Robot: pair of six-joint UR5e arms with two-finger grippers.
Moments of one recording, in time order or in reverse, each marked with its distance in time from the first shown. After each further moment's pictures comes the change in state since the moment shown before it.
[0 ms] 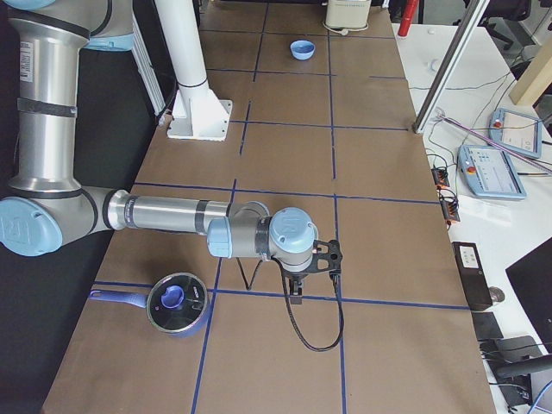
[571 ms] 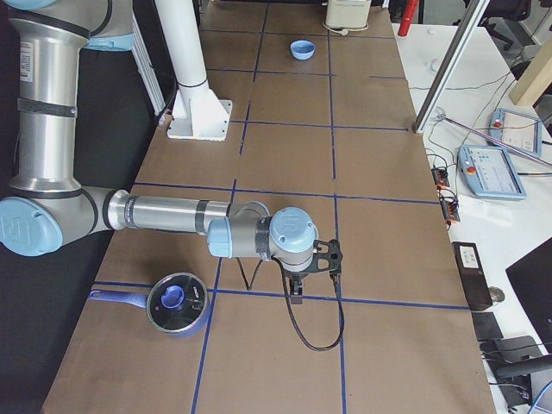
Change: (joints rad) left arm 0.001 -0.001 -0.005 -0.002 -0.002 0.000; right arm -0.001 0.001 0.000 0.002 -0.002 0.001
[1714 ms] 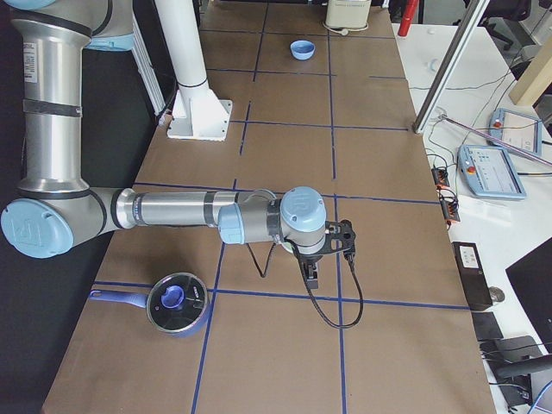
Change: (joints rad) left arm 0.189 0.011 -0.101 -0.186 -0.132 -0.336; right arm -0.003 0.048 0.036 -0.002 0.004 0.000
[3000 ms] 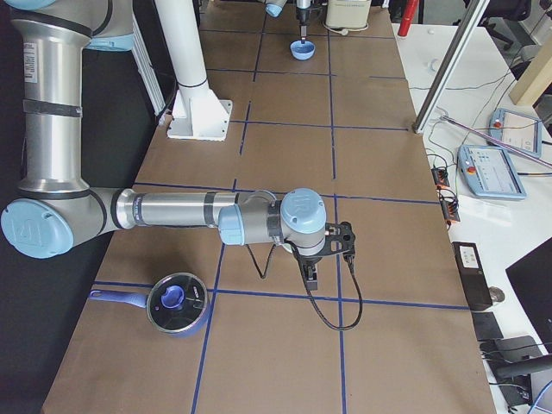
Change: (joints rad) left arm 0.384 0.030 0.157 -0.624 0.227 -0.688; right arm -0.001 0.002 -0.007 0.003 -0.005 0.002
